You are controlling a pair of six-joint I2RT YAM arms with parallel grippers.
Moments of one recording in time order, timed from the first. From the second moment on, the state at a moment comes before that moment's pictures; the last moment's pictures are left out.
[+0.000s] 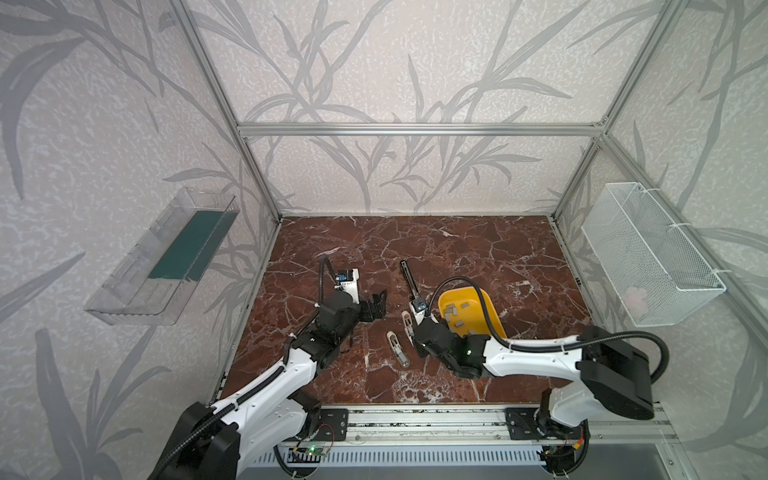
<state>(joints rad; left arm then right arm) -0.49 0.98 0.41 0.17 -0.08 -0.46 1.16 1.47 0.74 0.03 0.52 0.42</state>
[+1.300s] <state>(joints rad) -0.49 0.97 0.40 0.18 -0.09 -0.47 0.63 1.65 0.87 -0.24 0.17 0.53</state>
